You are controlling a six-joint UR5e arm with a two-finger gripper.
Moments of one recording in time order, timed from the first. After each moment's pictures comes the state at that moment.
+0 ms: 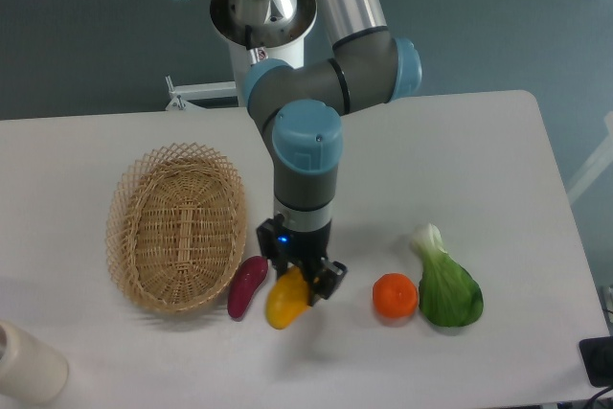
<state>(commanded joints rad) 2.30 -1.91 -1.72 -0.83 1.30 1.01</state>
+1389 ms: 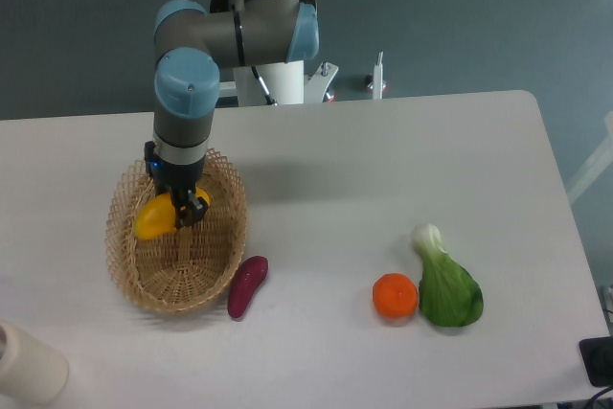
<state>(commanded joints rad) 2.09 -1.77 -2.03 -0.84 1.31 1.04</state>
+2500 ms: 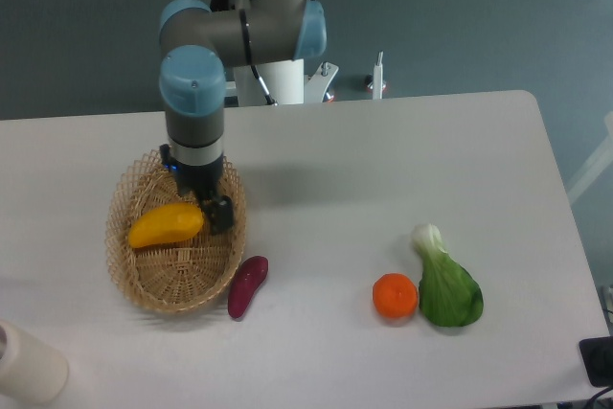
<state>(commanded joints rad) 2.25 -1.77 -1.89 -0.87 1.46 1.06</state>
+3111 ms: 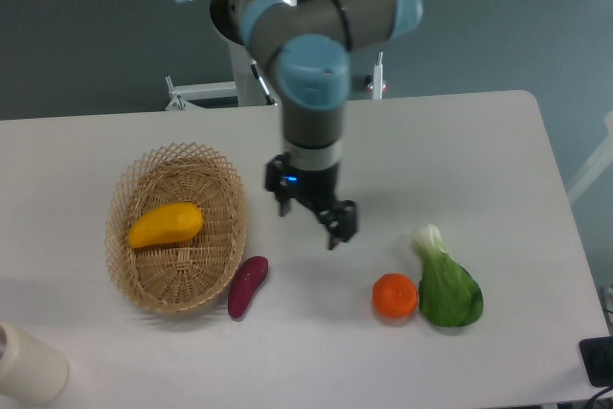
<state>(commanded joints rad) 2.55 -1.87 -1.66 -1.06 1.46 1.26</state>
